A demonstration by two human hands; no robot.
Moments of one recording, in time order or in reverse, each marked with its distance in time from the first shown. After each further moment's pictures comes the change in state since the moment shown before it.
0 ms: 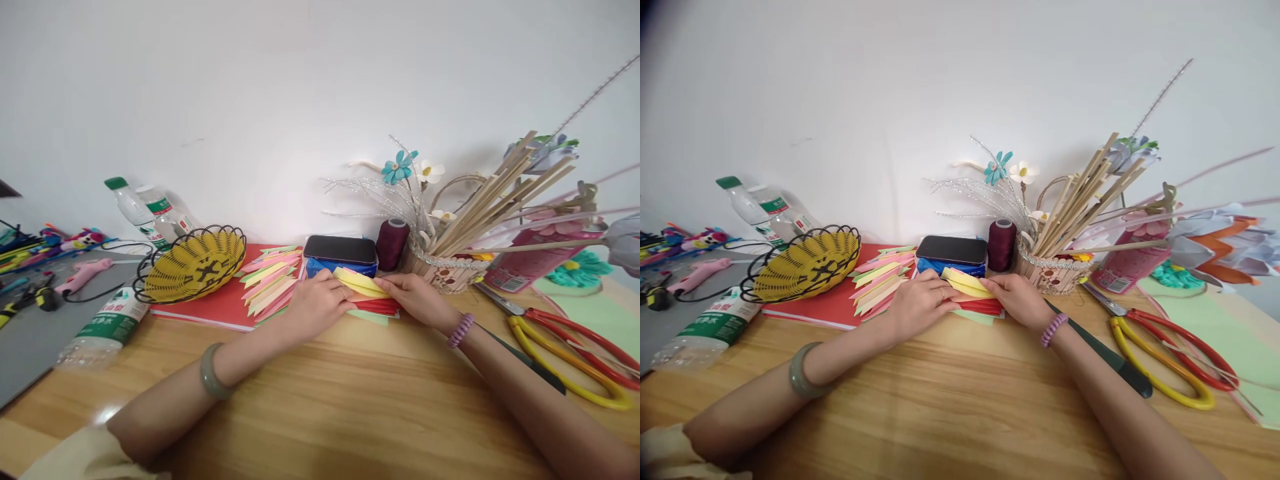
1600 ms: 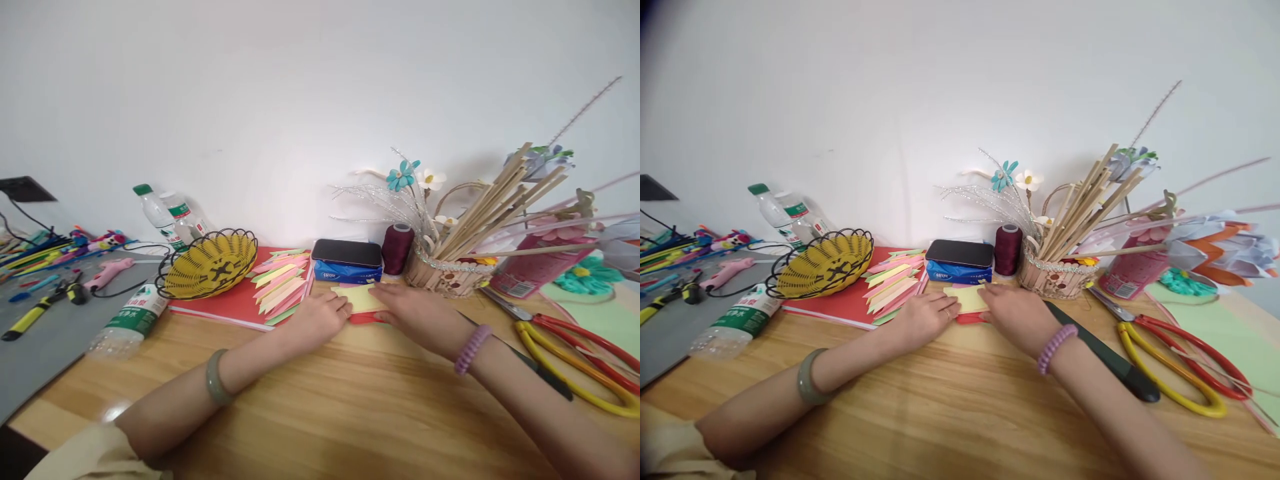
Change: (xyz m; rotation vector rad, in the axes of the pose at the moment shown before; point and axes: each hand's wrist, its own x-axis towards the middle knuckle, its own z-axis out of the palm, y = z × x) left_hand -0.025 0.001 0.008 0.155 -0.110 0.158; right_hand -0.021 -0.041 -0.003 -0.591 -0.015 -0.258
